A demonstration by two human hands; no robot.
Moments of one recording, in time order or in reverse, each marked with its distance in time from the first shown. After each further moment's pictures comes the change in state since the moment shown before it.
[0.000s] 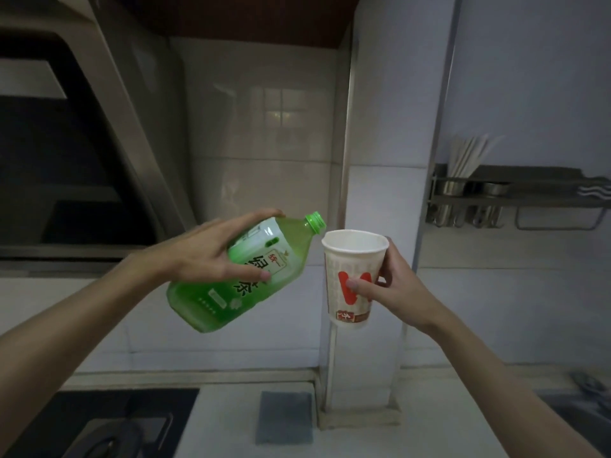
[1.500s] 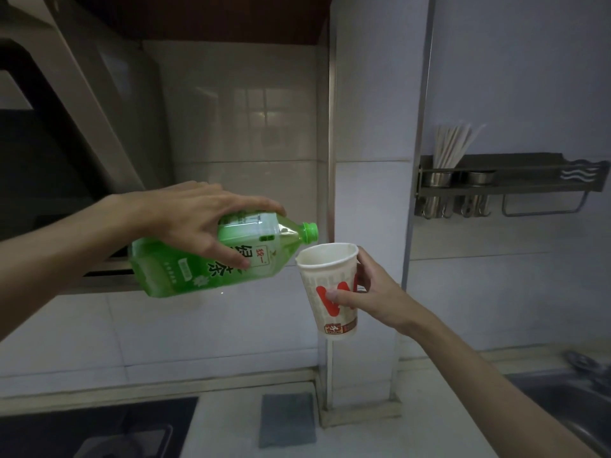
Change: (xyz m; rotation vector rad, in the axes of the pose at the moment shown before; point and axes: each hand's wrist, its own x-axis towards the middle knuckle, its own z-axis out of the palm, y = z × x) left_hand 0.034 0.031 -0.052 0.650 -0.181 0.114; right_hand 0.008 0.016 0.015 0.038 -0.032 0.056
